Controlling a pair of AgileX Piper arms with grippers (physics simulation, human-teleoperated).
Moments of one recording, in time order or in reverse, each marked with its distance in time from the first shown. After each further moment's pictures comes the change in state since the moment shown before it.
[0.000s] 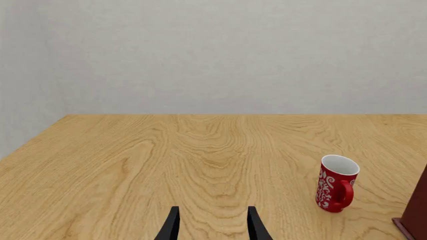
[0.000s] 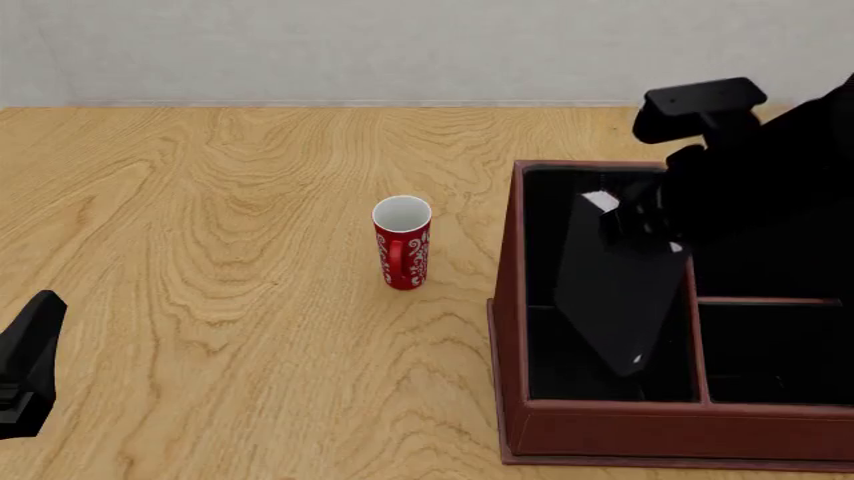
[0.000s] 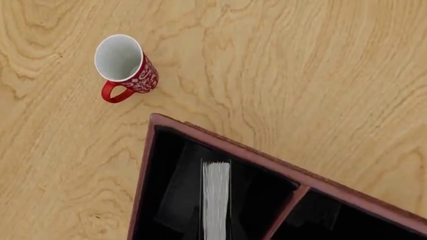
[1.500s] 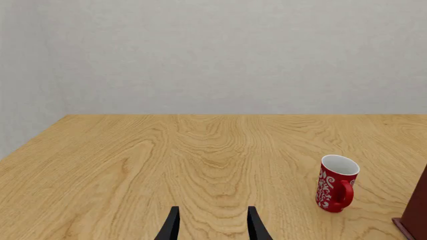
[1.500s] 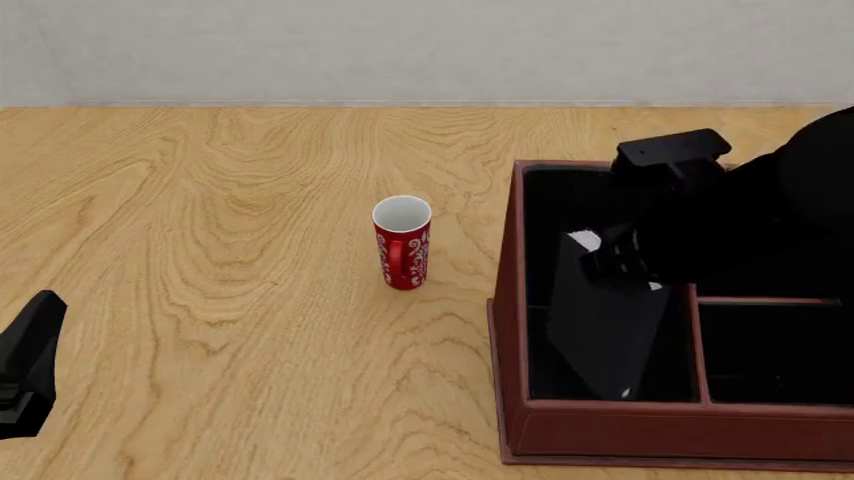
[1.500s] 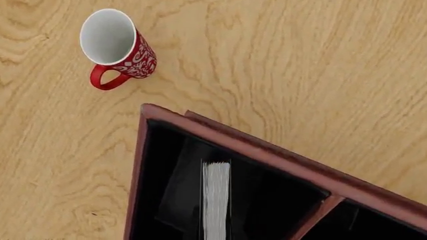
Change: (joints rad) left arm 0.000 0.000 0.000 0.000 0.000; right arm 0.029 0.038 0.100 -0.076 0.034
